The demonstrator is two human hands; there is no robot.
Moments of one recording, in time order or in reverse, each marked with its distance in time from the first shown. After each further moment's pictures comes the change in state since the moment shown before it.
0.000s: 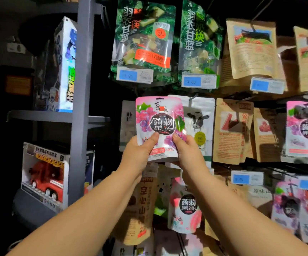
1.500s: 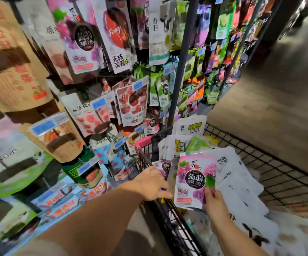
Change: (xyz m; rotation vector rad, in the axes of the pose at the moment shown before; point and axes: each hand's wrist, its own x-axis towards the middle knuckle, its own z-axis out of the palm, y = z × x) left_hand -0.416 -0.340 0.326 0.830 -2.022 0.377; right_hand -0.547 0.207 -0.436 -0.542 1.106 1.119
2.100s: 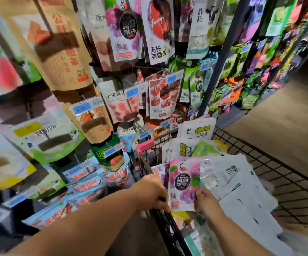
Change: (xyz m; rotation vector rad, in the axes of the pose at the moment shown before) left_hand -0.065 -0.009 0.039 -0.181 0.250 -0.092; right_hand 0.014 -0.004 0.060 -0.270 -0.384 -0.080
